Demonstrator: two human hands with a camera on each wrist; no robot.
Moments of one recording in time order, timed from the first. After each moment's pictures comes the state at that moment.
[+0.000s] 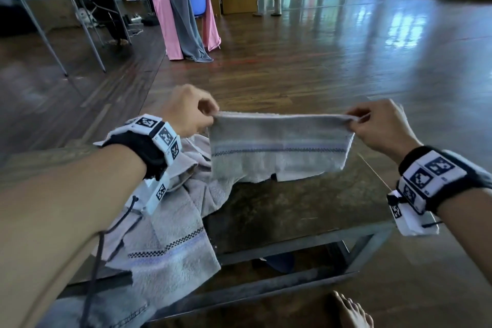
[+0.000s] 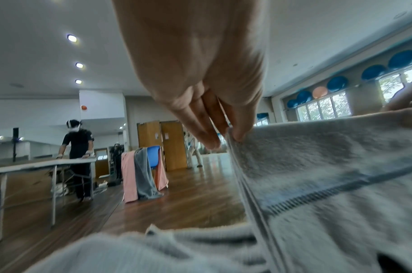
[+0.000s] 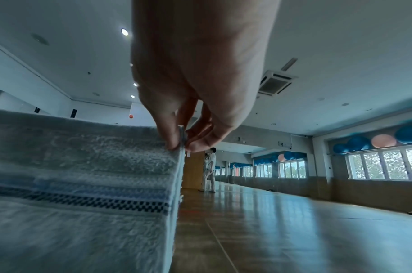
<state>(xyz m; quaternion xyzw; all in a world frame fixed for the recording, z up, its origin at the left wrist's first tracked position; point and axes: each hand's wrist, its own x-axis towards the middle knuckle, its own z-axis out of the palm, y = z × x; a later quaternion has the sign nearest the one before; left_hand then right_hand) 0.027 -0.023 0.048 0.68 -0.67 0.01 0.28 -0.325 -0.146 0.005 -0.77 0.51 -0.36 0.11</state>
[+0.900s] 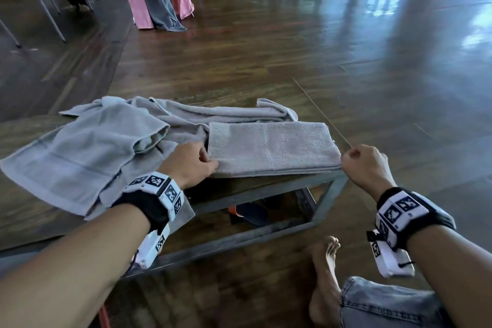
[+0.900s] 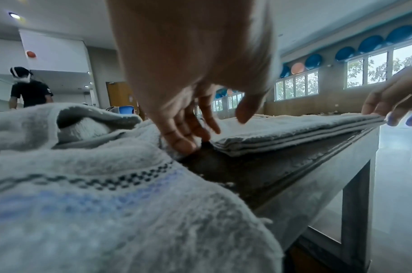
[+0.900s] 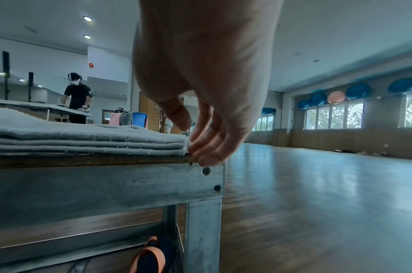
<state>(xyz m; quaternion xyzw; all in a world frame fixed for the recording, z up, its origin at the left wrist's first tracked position) -0.046 0.047 -0.090 0.77 -0.60 -0.15 0.18 -0.410 -0.049 -0.107 -0.63 0.70 -0.25 0.24</state>
